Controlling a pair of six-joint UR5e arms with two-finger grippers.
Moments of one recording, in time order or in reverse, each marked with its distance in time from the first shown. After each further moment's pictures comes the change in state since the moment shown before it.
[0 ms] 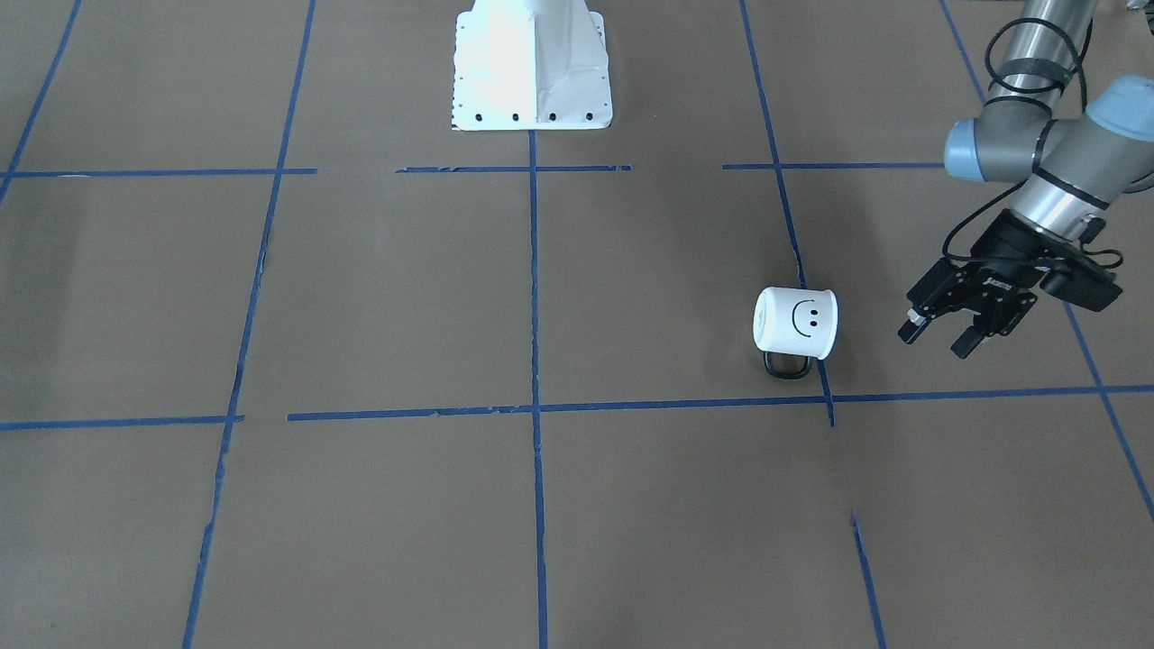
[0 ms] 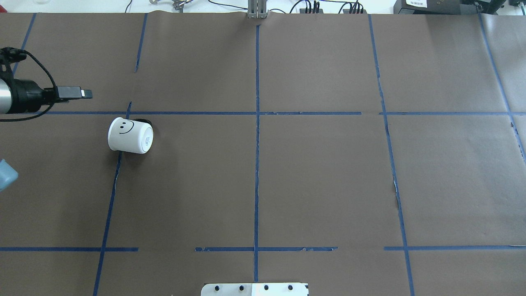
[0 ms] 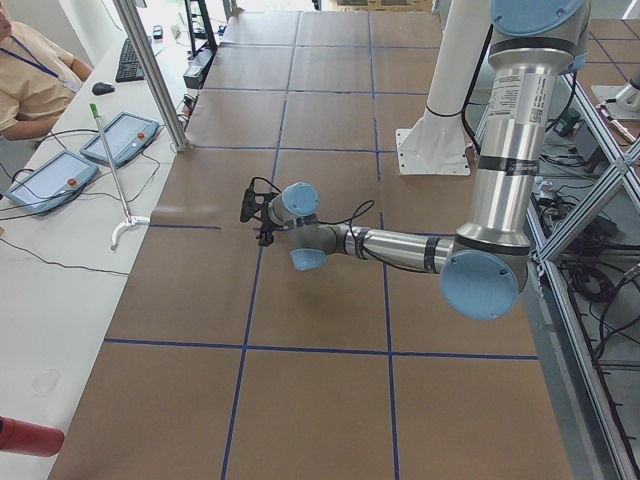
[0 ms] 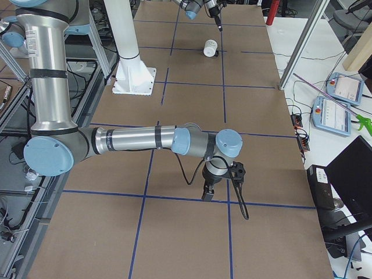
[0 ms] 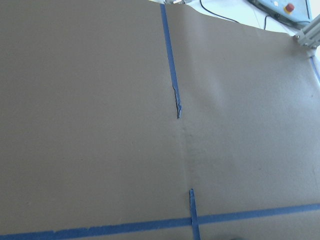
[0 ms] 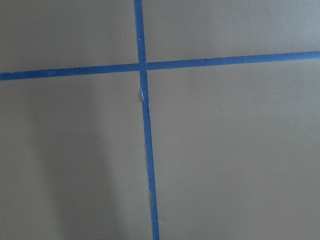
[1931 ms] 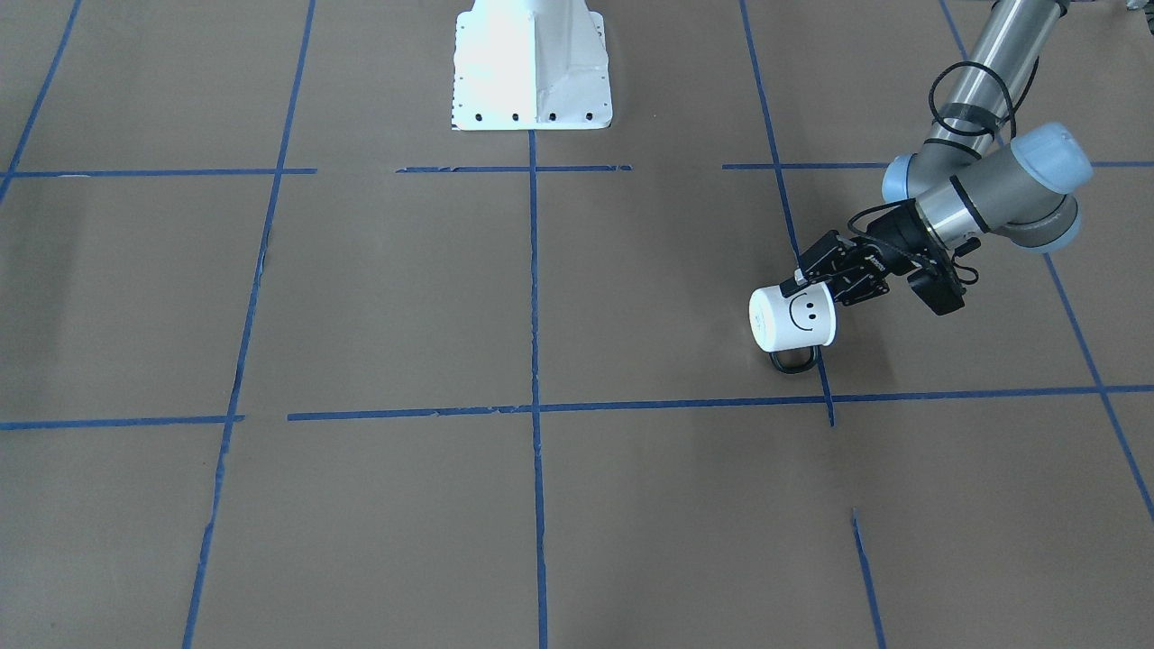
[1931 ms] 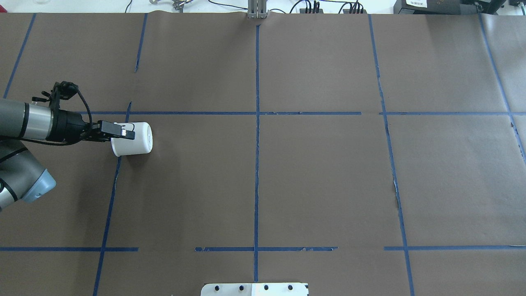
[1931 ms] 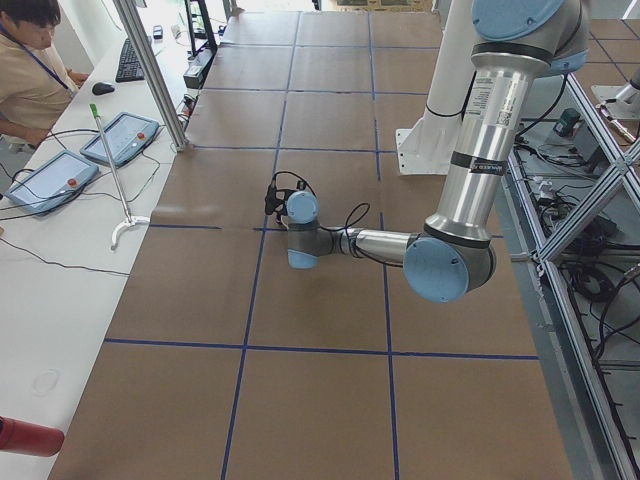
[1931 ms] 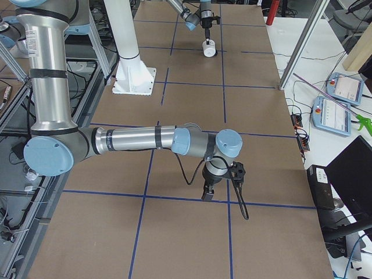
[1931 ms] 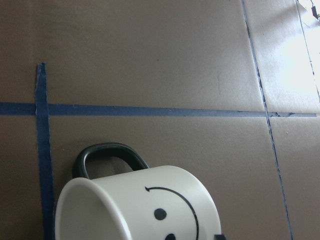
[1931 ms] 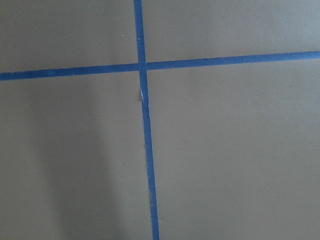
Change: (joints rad) left arm 0.093 -0.121 0.161 -0.309 -0.278 -0.234; right arm 0.000 0.000 -0.001 0.000 0.000 0.000
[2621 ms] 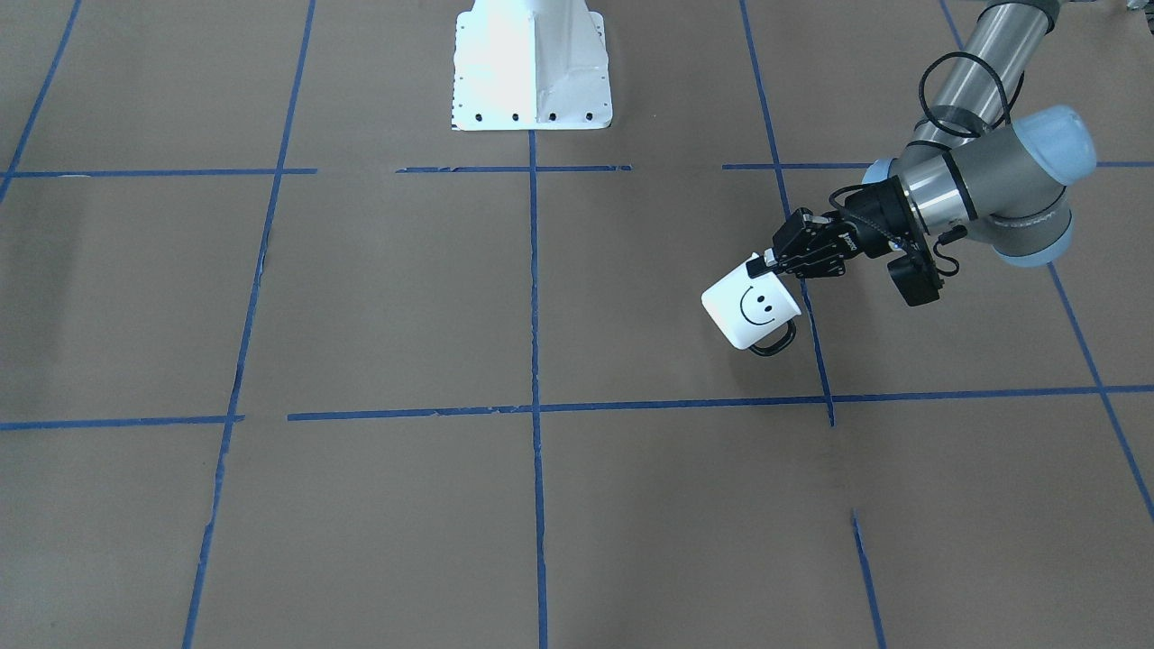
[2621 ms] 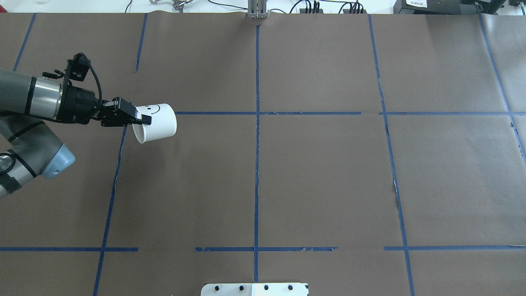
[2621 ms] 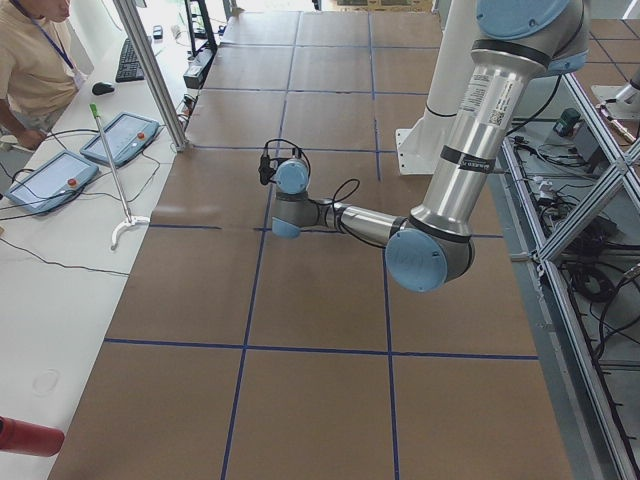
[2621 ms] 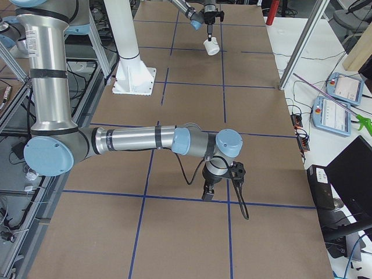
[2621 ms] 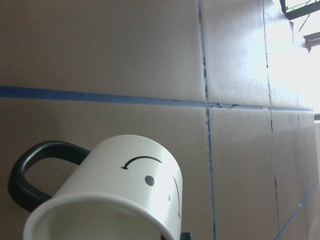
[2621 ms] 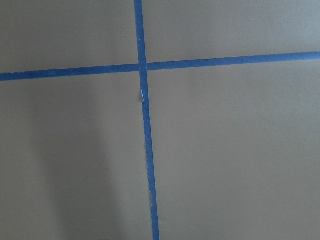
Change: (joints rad) left arm -0.044 -0.114 -0.066 -0.010 -0.081 -0.234; right arm 0.000 0.001 0.001 0.000 0.000 0.000
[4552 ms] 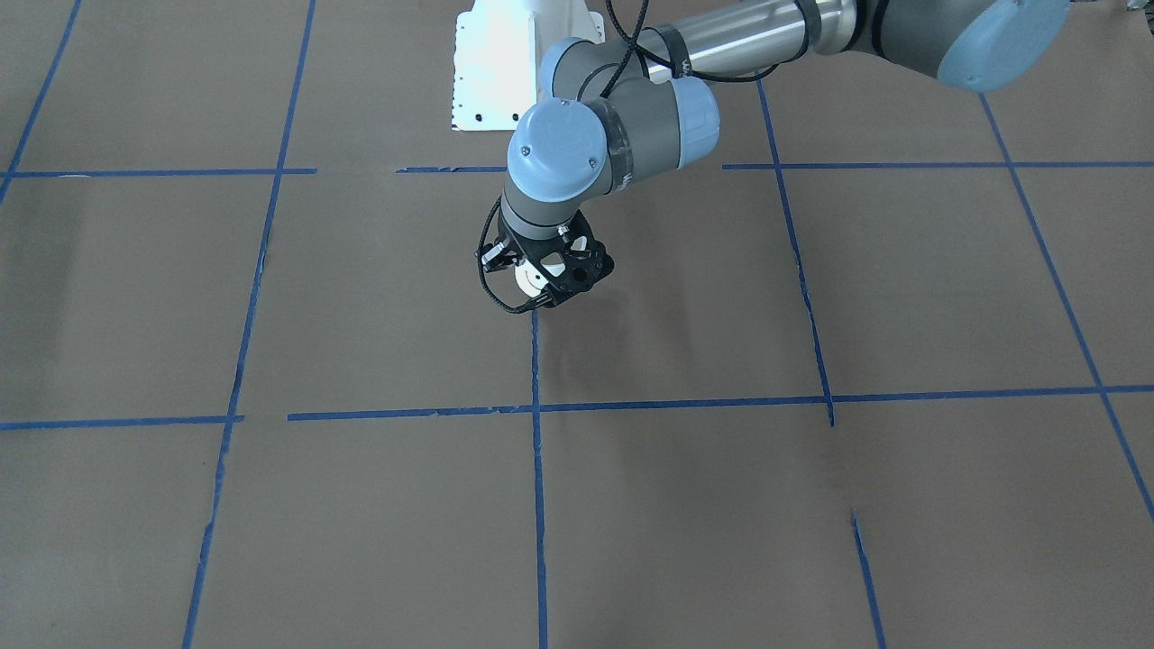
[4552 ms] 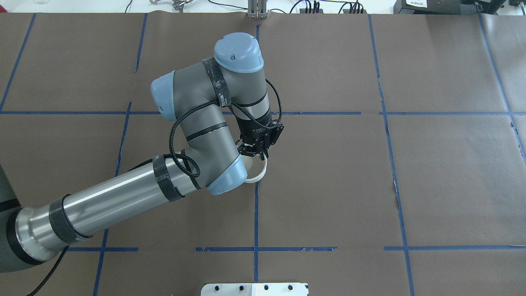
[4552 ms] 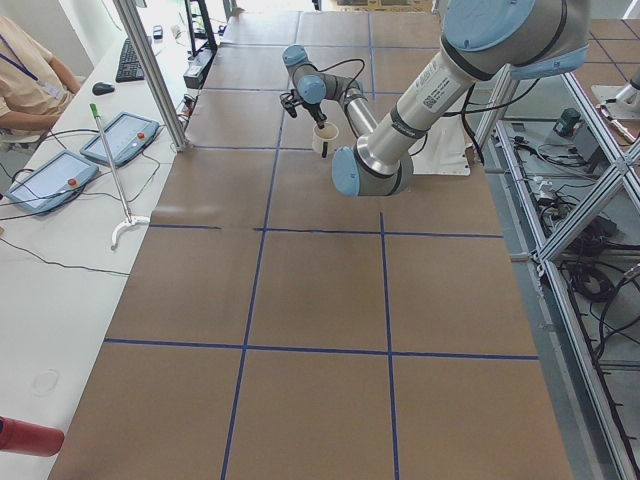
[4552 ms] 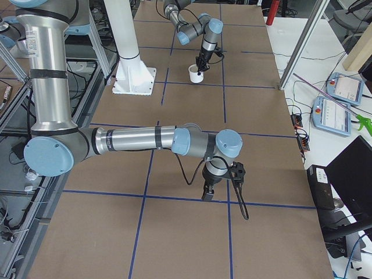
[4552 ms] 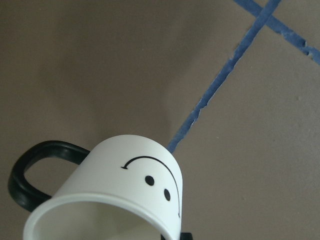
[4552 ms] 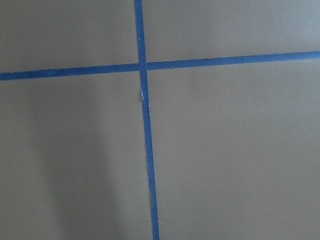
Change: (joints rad) left arm 0.307 -0.620 0.035 1.586 0.121 -0.048; right arm 0.000 -0.001 0.000 0.000 0.000 0.000
